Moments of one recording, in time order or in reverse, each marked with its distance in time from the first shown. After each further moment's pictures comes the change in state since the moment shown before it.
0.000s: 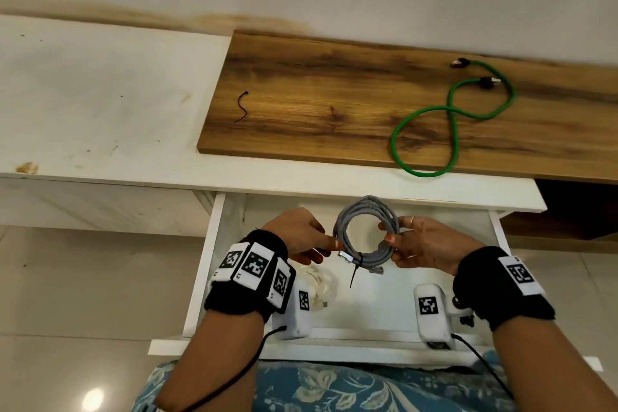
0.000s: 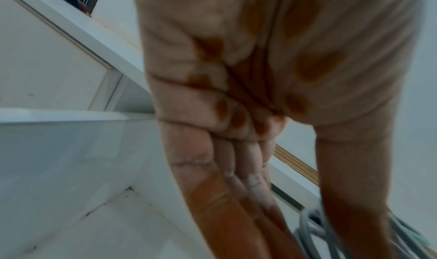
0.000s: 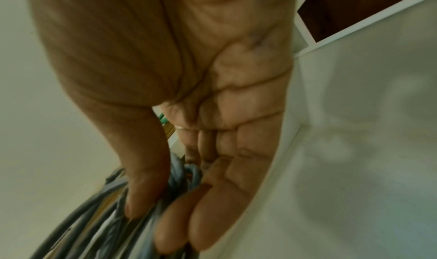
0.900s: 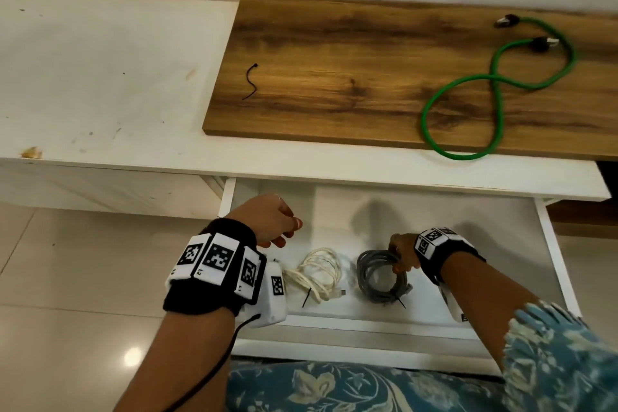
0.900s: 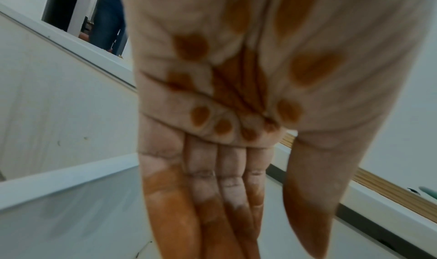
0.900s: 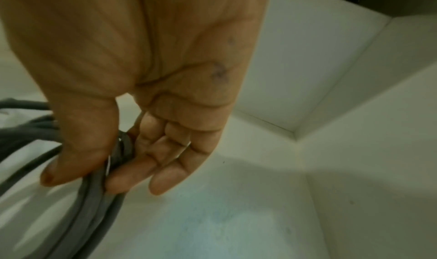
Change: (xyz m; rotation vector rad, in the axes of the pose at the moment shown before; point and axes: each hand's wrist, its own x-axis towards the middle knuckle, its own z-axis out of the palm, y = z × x) left_hand 0.004 -0.034 -0.043 0.177 0.132 -0.139; right_hand 0.143 0.071 0.004 -1.319 -0.235 0.259
